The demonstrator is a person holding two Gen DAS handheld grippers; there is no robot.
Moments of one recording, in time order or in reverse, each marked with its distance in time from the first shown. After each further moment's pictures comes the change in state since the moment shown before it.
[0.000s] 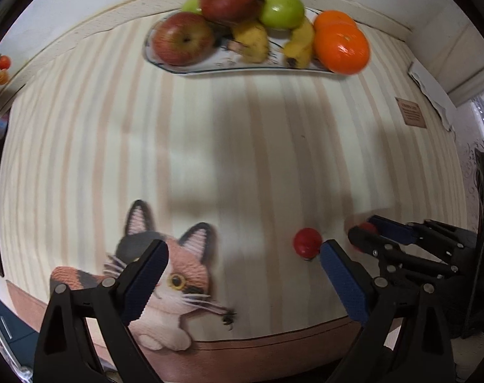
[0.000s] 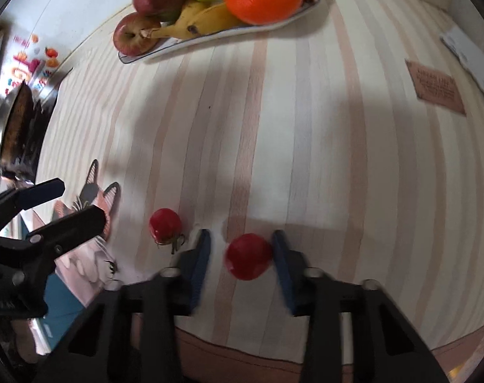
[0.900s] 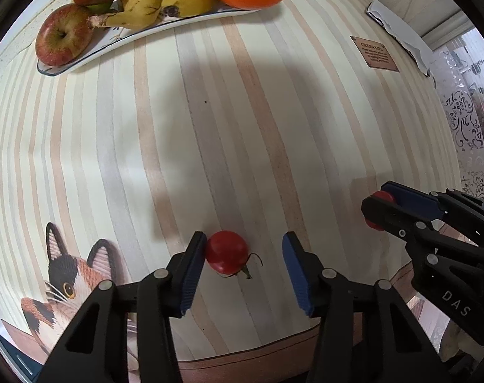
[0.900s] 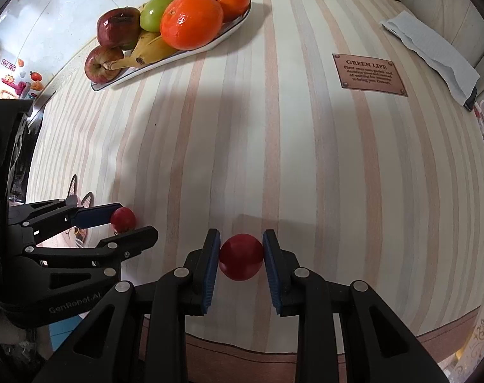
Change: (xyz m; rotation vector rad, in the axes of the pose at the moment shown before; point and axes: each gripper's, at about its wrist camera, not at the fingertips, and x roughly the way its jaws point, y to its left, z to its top) left arm 0.057 -0.079 0.010 0.160 0.130 -0.082; right arm -0.032 -0.048 -0.012 0.090 -0.059 -0.051
